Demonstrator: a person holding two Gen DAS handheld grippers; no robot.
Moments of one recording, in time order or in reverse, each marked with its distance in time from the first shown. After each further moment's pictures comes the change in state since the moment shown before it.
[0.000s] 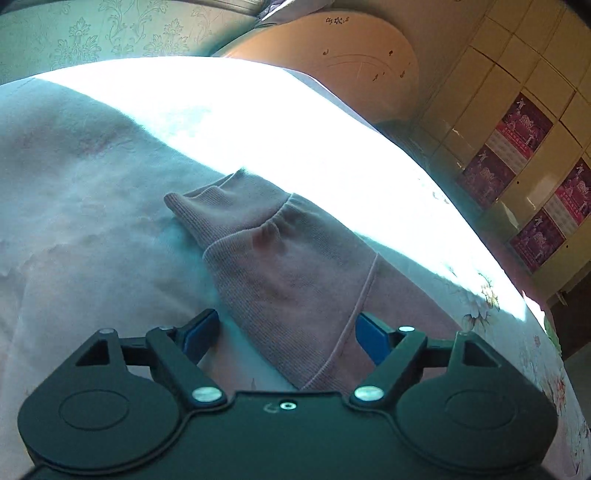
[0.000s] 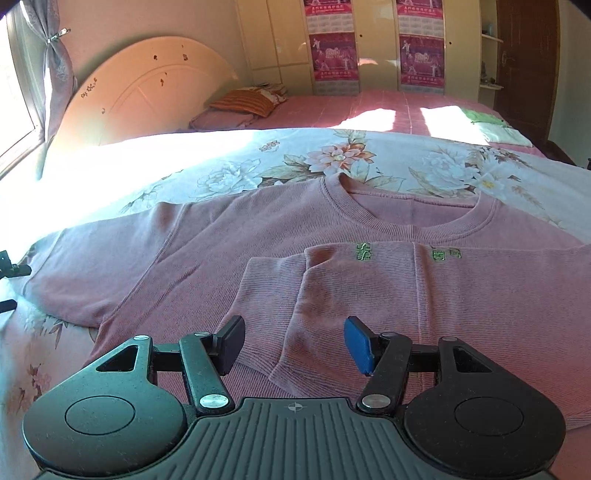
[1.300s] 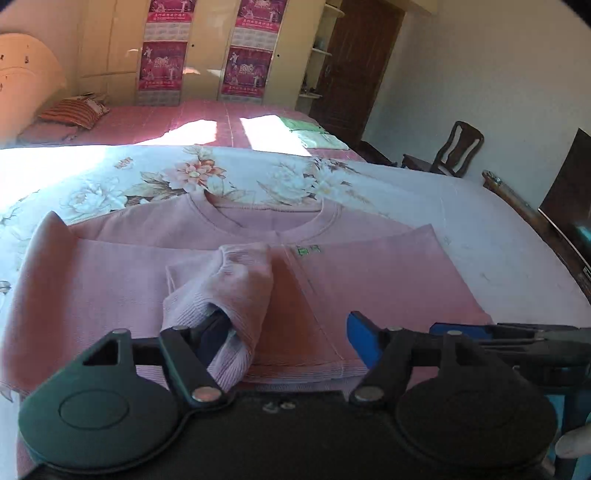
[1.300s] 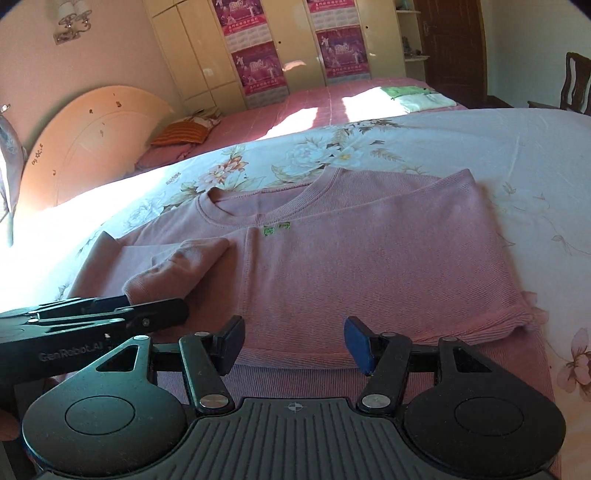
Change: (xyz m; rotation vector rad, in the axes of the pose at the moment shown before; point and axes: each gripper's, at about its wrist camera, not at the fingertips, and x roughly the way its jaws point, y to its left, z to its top) left arm -0.128 -0.286 -0.233 0.826 0.232 -0.620; right arm -0.096 -0.117 -0.034 0.228 -0.035 -0.035
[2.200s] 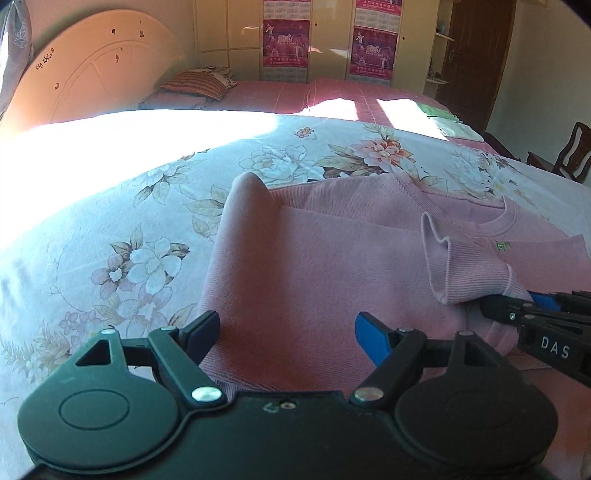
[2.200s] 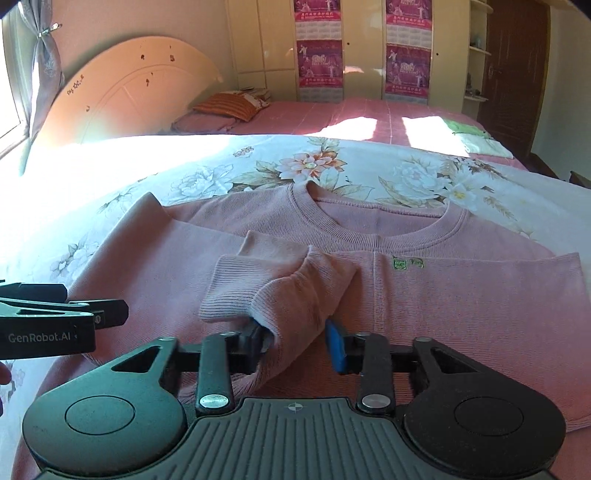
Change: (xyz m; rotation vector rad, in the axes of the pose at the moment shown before) left arm -0.018 0.099 -0.001 -0.110 0.093 0.377; right arm 0.082 0.105 0.010 -0.246 0.018 -0.017
